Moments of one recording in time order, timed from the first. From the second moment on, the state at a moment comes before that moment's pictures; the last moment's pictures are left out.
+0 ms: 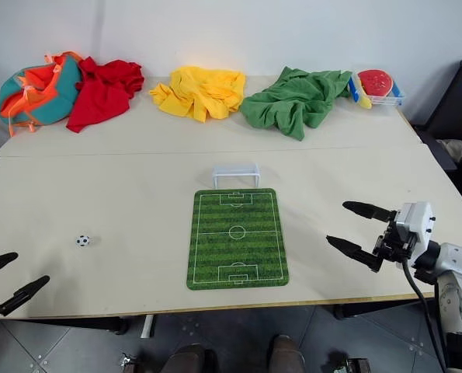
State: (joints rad) left arm 0.28 0.83 0.69 0.41 -0.41 -0.25 -1.03; right arm -0.11 -0.74 -0.35 0.07 0.57 0.01 1.28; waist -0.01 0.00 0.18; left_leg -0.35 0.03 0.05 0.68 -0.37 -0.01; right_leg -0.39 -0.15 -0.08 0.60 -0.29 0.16
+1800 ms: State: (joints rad) left arm -0.32 0.87 0.20 0.19 -0.49 0.36 -1.27; right arm 0.12 -0.62 -0.35 -0.37 0.83 0.11 1.27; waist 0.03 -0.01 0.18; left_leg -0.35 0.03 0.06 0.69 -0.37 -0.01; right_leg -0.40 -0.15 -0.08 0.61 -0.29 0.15
